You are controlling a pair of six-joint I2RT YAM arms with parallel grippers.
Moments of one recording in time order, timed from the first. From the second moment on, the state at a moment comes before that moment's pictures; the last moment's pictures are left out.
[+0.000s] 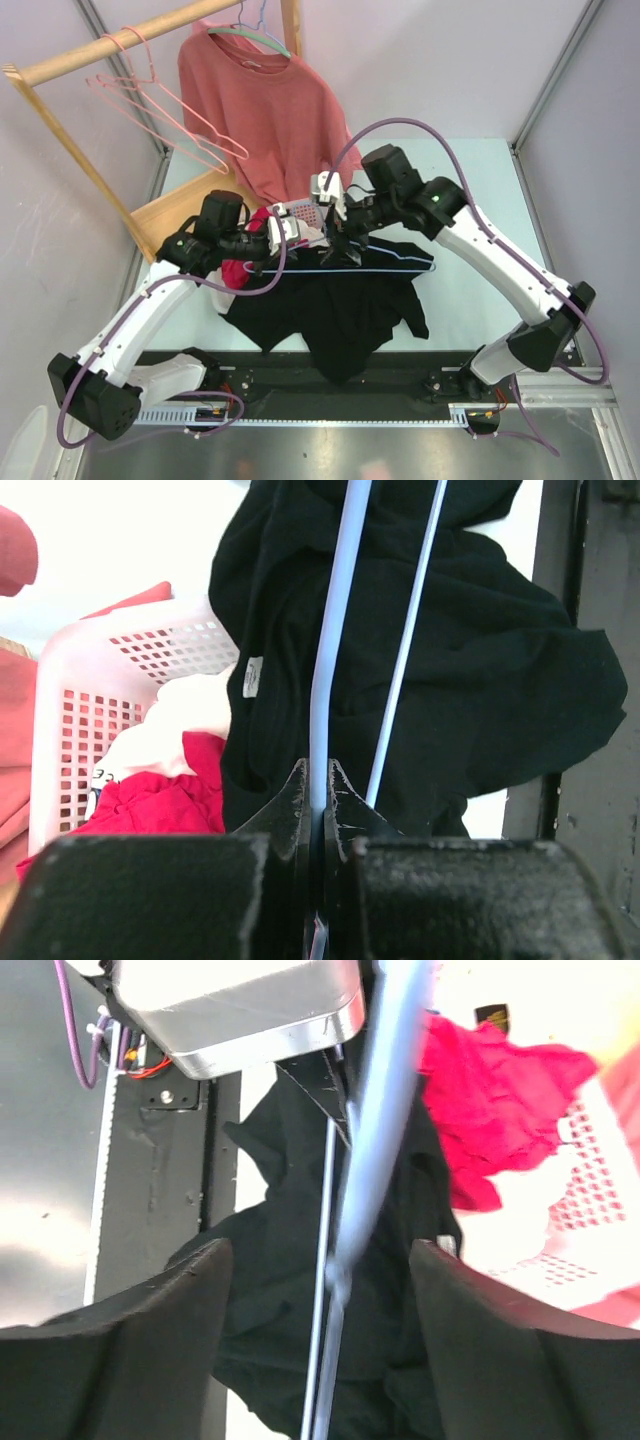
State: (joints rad) left arm -0.46 1.08 1.05 -0.69 0.71 0.67; right arm 0.76 1.50 1.69 -0.88 -0.69 -0.48
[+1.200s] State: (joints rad) left arm -0.32 1.27 1.05 -0.68 0.62 0.64; right arm 0.49 1.49 1.61 -1.00 -0.63 -0.77
